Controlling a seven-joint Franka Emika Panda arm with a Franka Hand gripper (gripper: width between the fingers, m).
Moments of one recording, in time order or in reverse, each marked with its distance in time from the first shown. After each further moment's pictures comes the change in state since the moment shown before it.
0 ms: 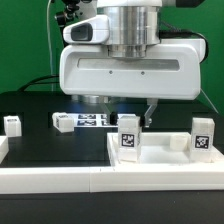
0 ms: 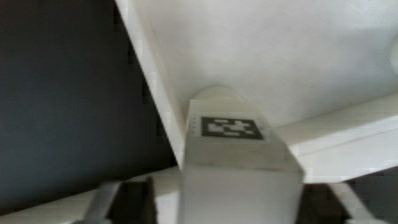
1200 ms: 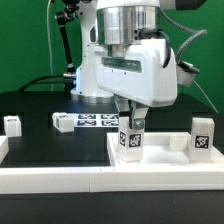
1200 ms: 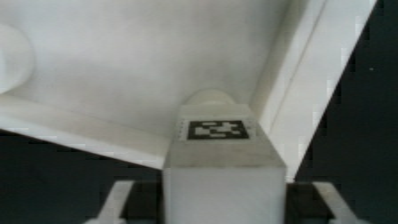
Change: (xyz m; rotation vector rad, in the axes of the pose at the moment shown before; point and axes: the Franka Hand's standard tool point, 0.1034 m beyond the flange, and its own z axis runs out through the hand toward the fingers) arm -0.004 -0.003 0.002 0.064 0.025 1.008
